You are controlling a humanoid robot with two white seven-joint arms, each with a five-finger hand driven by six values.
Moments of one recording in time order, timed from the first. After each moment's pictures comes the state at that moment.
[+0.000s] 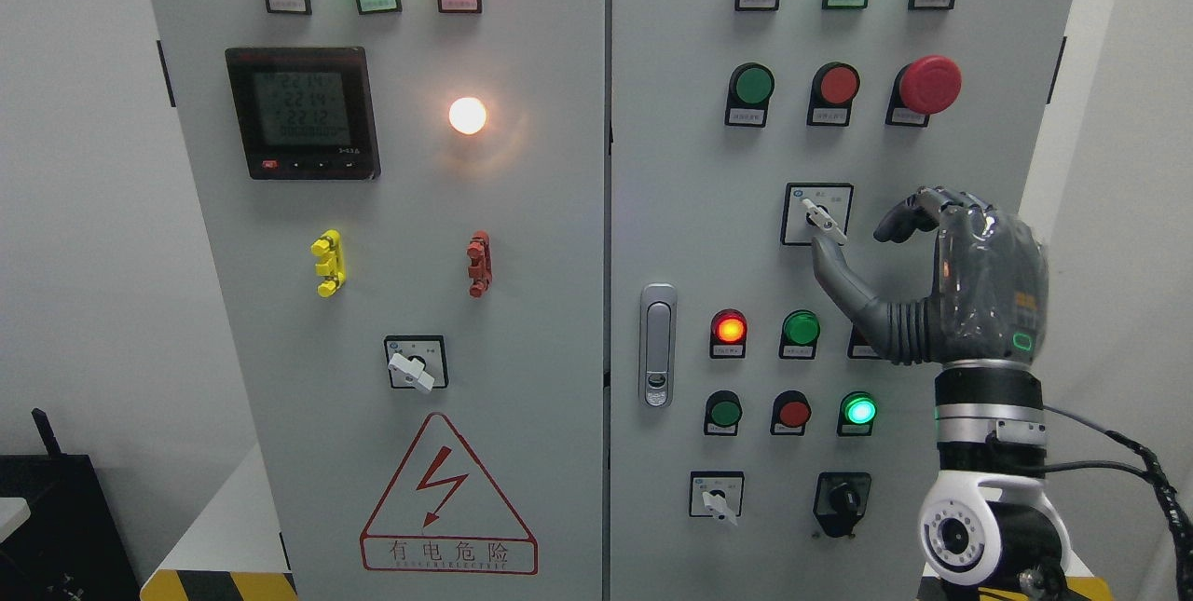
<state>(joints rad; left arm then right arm) 0.04 -0.09 0.00 0.00 0.00 -0.09 0.11 -0.66 0.01 0.01 -1.79 1.03 0.17 -0.05</state>
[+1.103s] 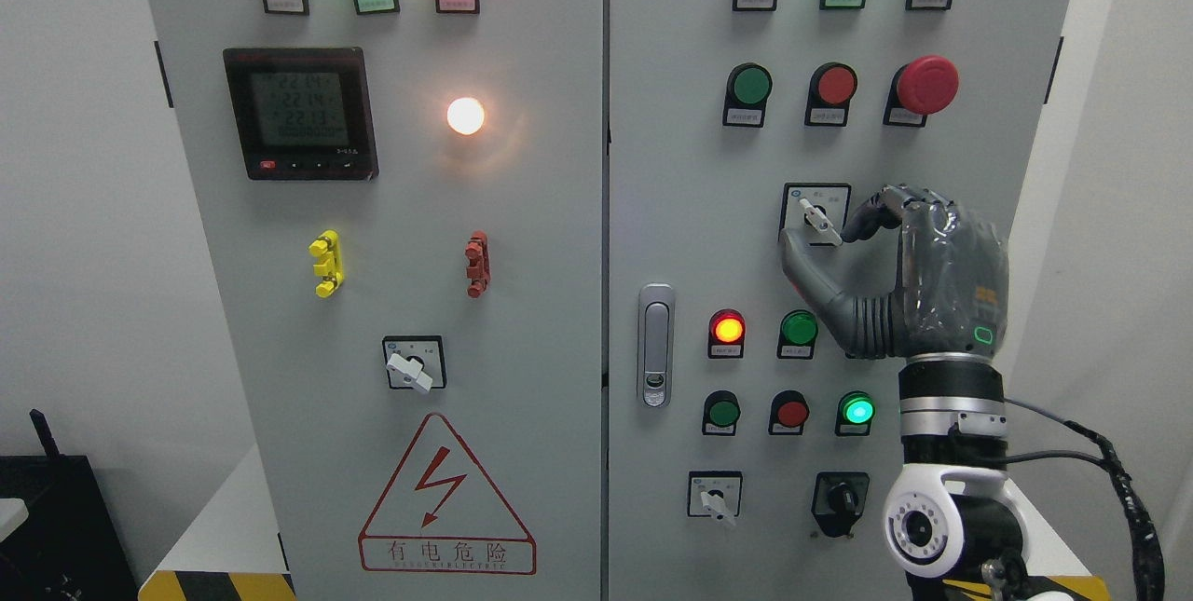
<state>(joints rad) 0.04 -0.09 0.00 0.00 0.00 -0.09 0.11 -0.68 0.04 0.04 -1.77 1.04 0.20 -0.06</state>
